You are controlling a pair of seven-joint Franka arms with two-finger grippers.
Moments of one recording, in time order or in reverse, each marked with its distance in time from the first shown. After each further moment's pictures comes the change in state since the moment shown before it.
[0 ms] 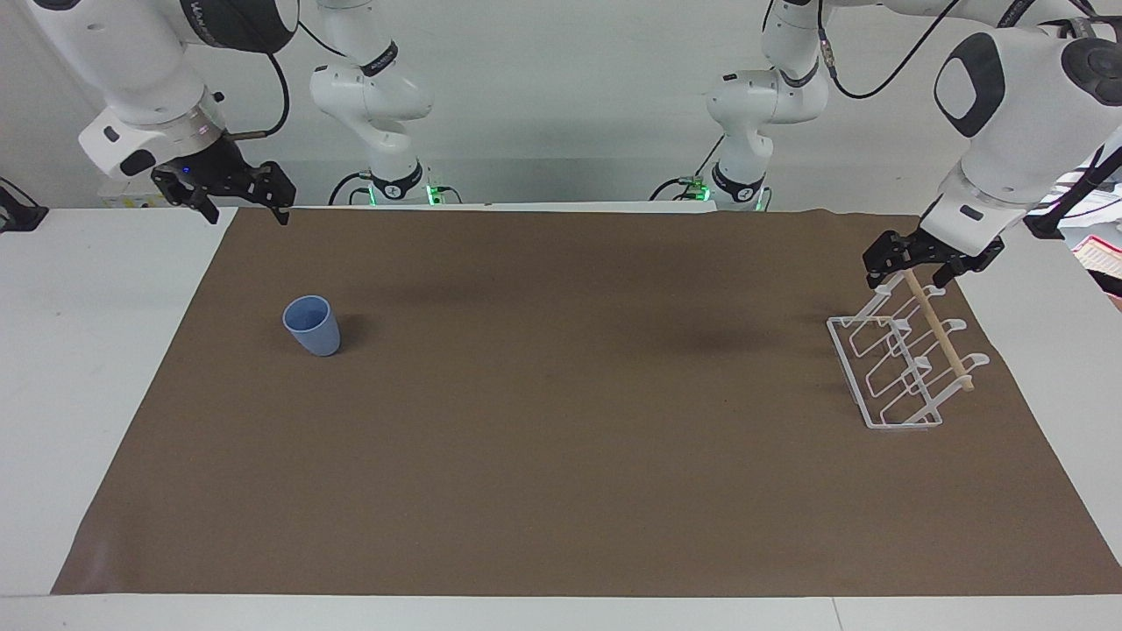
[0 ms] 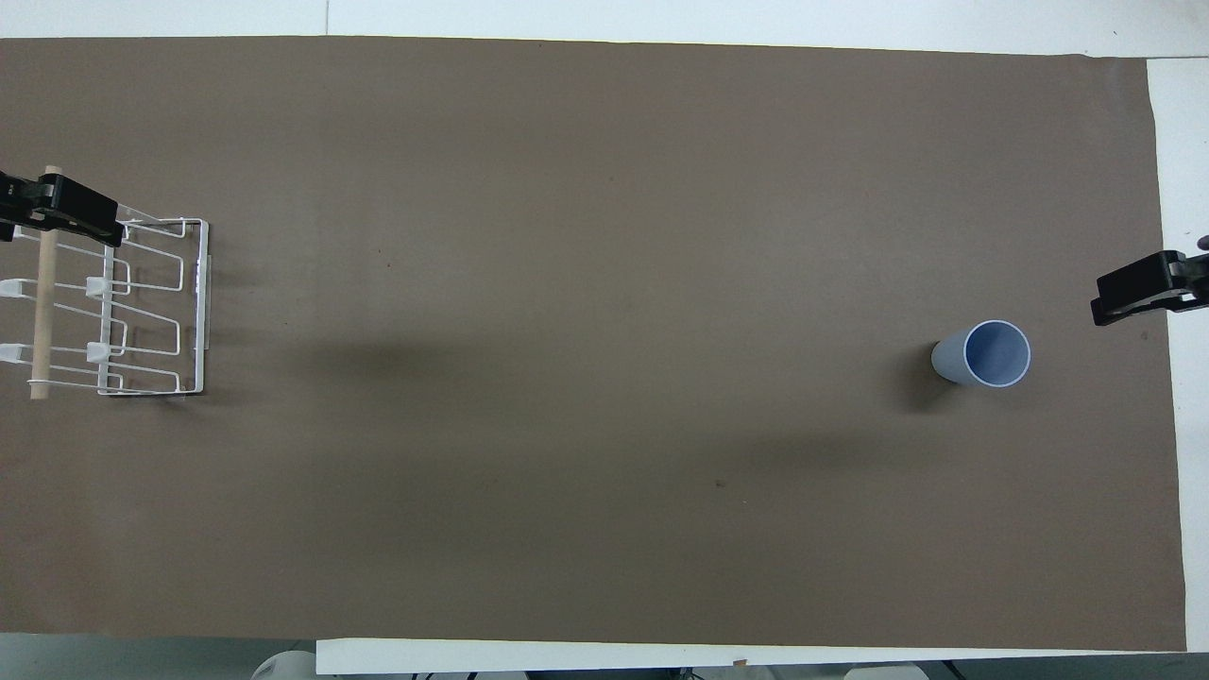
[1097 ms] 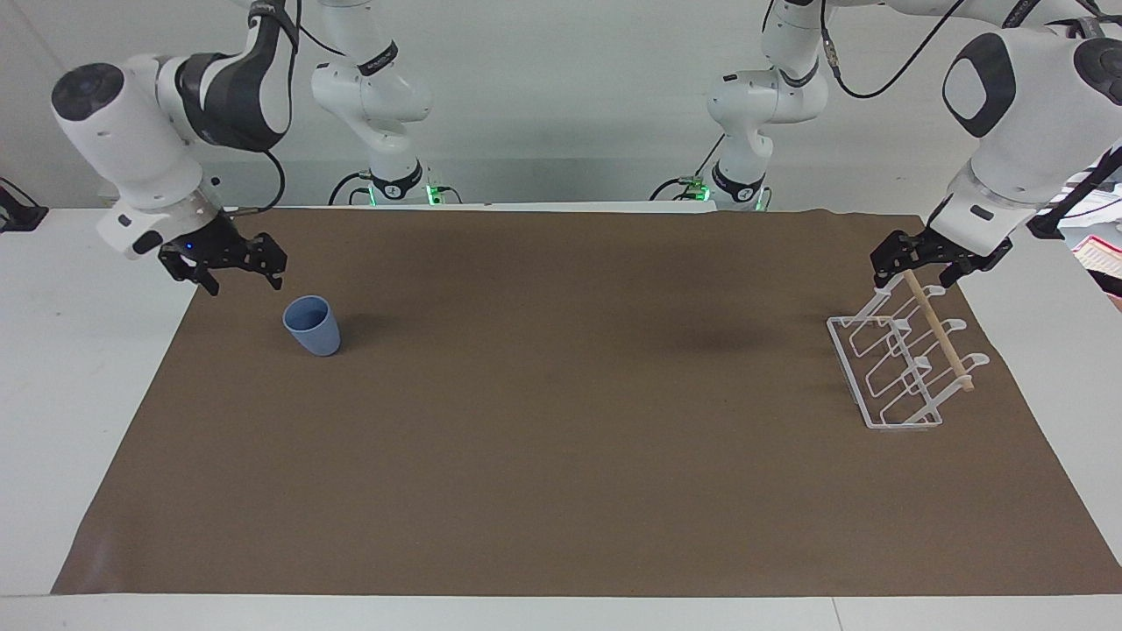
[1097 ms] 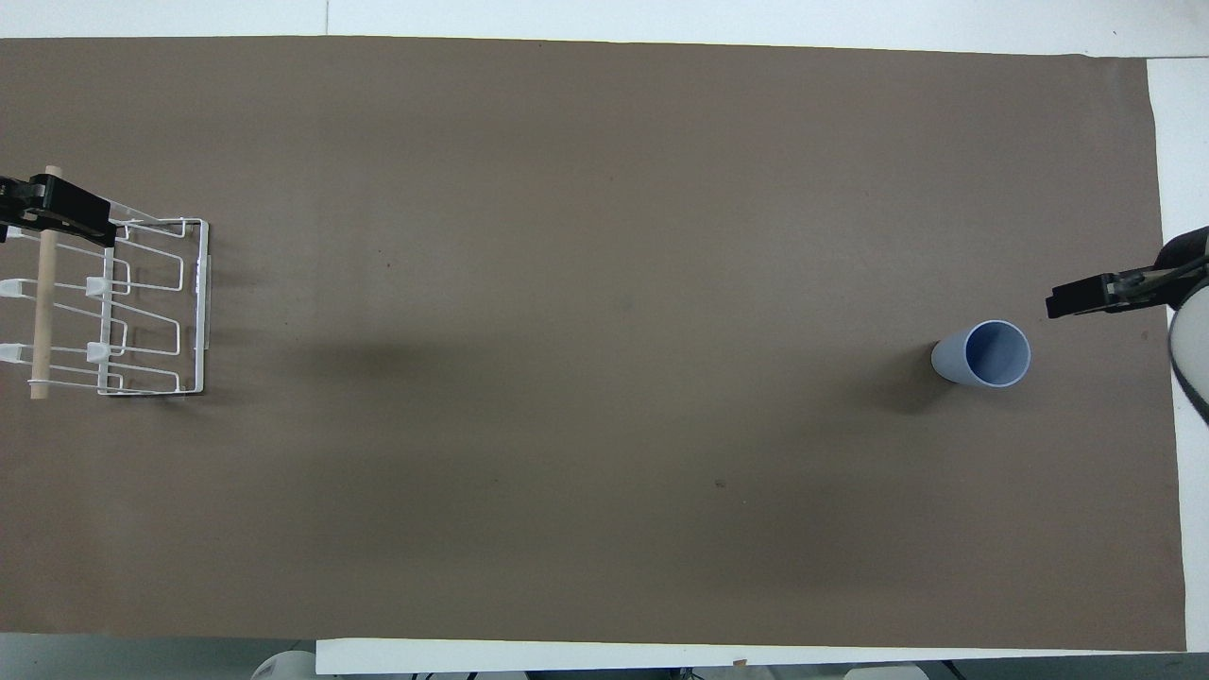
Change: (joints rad) left arm 0.004 0.000 -0.001 0.000 0.000 0.000 0.002; right arm -0.123 -0.007 -0.006 -0.437 0.058 0.536 -0.221
